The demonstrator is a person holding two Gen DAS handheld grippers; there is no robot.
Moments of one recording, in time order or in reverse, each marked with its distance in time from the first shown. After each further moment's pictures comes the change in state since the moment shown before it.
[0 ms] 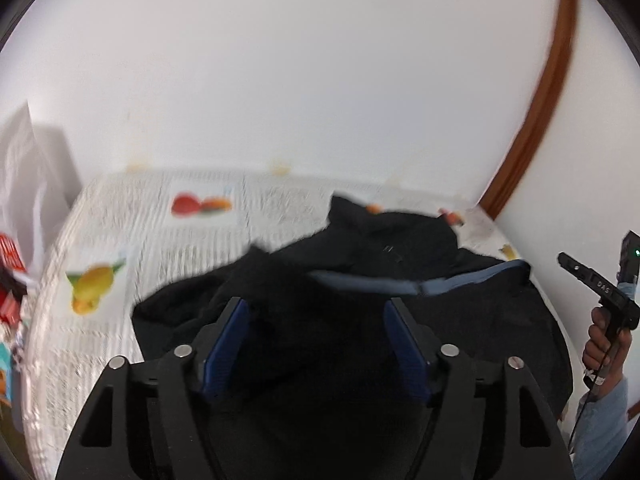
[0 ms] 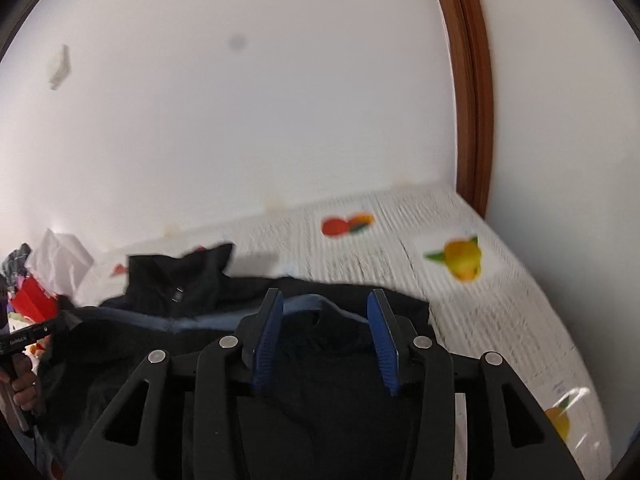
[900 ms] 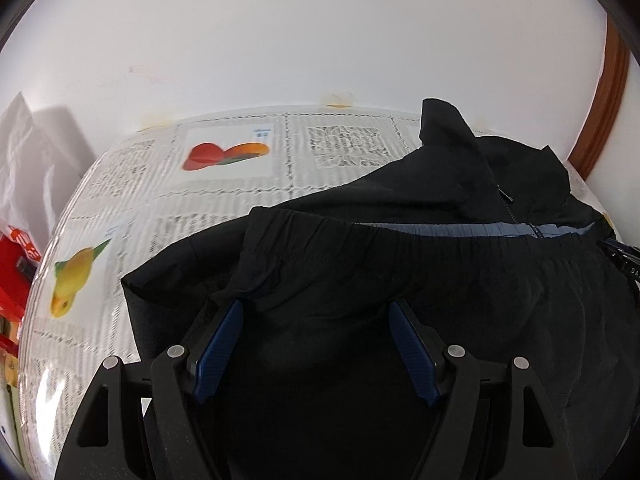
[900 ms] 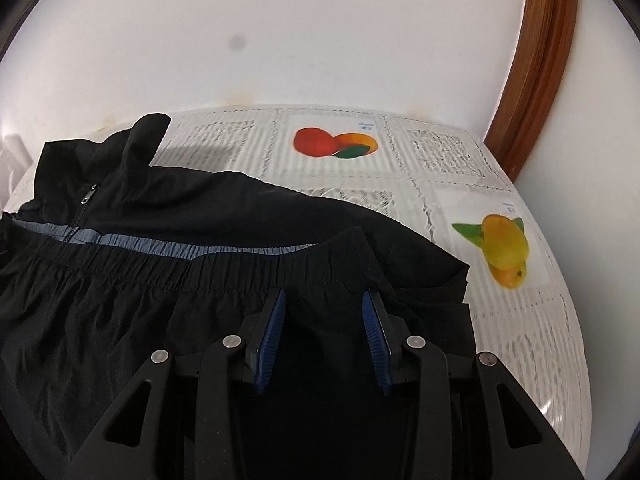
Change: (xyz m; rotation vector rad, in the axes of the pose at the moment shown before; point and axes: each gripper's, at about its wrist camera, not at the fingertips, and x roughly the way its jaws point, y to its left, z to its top) left arm 0.118 0.004 -0.008 0.008 0.171 0.281; right arm 0.149 -0.017 -0.017 -0.209 0.282 -0.132
